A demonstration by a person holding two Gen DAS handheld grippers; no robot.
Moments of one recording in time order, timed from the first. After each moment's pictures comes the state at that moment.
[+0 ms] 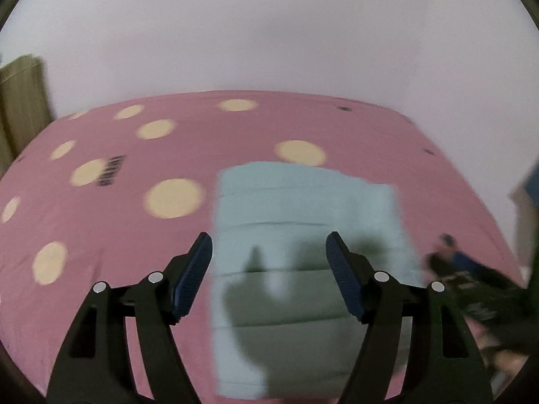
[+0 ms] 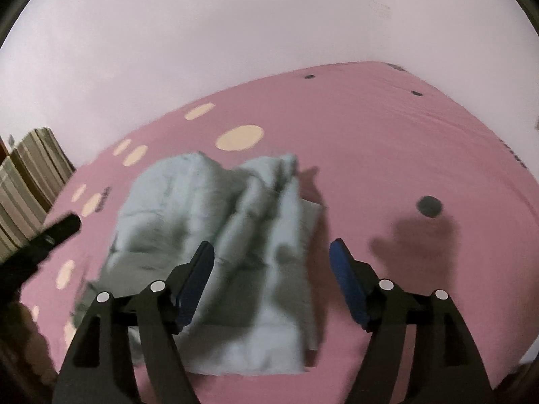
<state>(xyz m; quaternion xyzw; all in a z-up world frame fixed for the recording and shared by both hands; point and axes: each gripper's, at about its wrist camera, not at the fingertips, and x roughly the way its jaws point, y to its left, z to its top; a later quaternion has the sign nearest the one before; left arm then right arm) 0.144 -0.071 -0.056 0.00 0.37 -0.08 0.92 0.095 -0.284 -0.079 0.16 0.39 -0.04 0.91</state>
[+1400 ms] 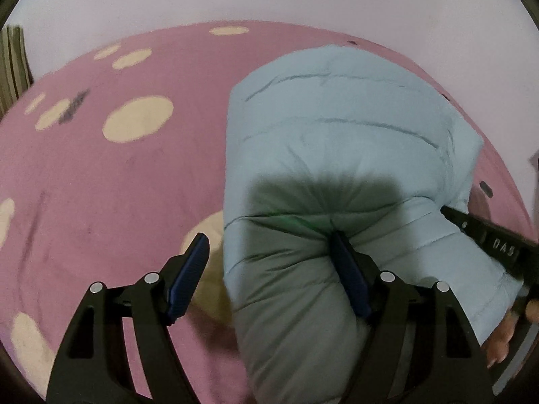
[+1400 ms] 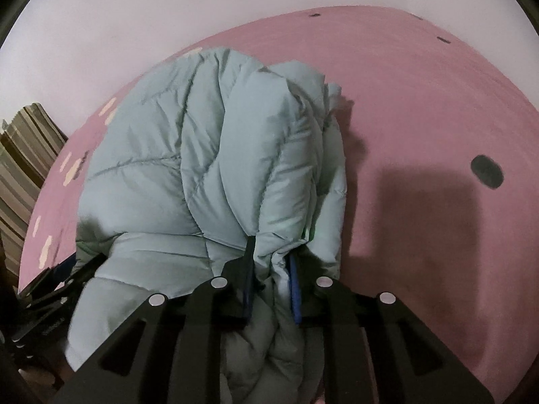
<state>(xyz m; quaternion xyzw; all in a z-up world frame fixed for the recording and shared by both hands) 0.178 -0.098 -0.165 0.01 0.46 -0.11 0.88 0.141 -0.300 -0.164 0.16 0.48 -0.02 0.87</state>
